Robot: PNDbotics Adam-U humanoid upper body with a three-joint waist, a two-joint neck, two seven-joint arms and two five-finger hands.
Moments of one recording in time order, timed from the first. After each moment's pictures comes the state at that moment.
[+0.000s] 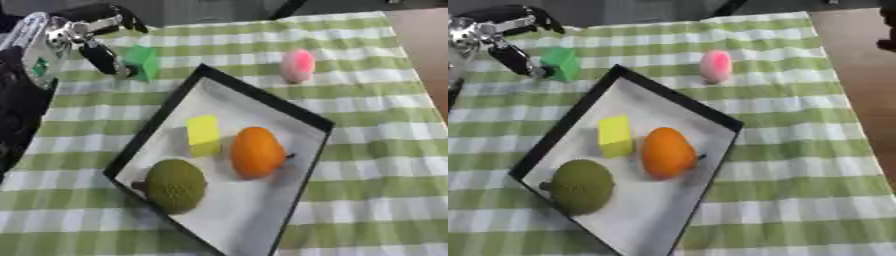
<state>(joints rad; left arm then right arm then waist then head) -1.23 0.47 -0.13 -0.79 -0.88 -0.29 -0.49 -0.39 -0.77 -0.07 -1.69 -0.29 -0.10 0.04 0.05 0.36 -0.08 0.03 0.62</state>
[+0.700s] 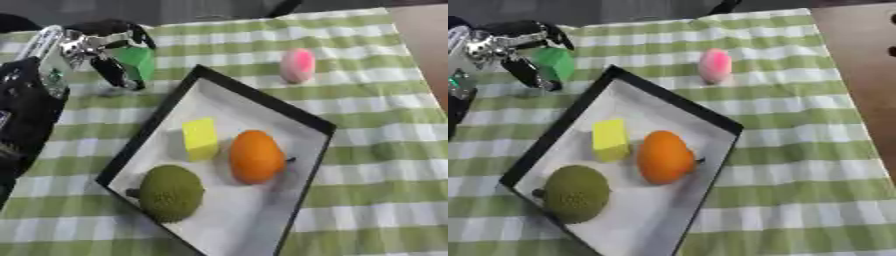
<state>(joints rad) -1.23 0.47 -0.12 -0.75 -0.91 -0.29 -0.53 -0.40 -0.76 -0.07 -1.69 -0.28 -0.10 0.04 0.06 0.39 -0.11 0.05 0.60</state>
